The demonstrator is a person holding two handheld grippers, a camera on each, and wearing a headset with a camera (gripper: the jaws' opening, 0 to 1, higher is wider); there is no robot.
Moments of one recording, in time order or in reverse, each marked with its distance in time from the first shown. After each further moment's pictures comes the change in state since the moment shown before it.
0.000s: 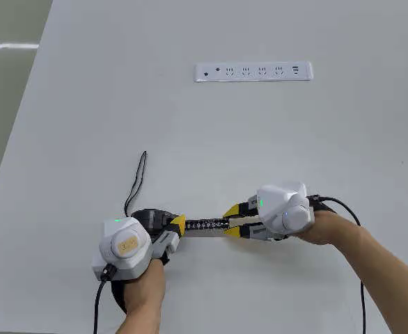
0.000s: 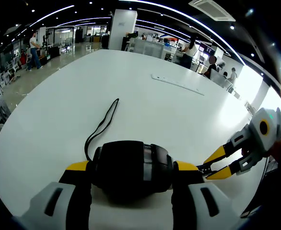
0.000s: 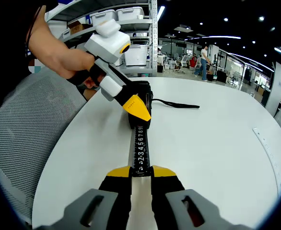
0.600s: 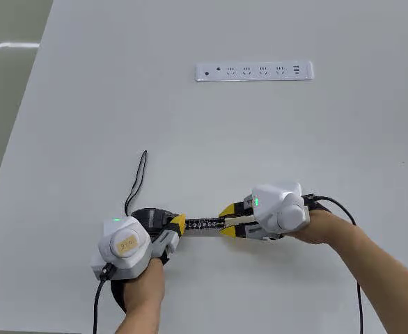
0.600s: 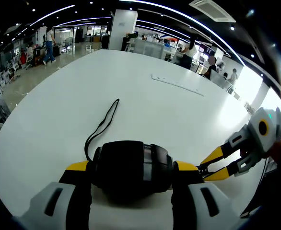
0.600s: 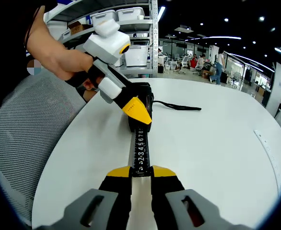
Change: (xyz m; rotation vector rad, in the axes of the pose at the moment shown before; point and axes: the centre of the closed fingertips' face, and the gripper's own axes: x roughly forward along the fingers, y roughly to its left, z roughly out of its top) left arm -0.001 0.000 0.000 -0.007 -0.001 -0.004; right arm 0.007 0.000 0.006 -0.003 -0.006 0.005
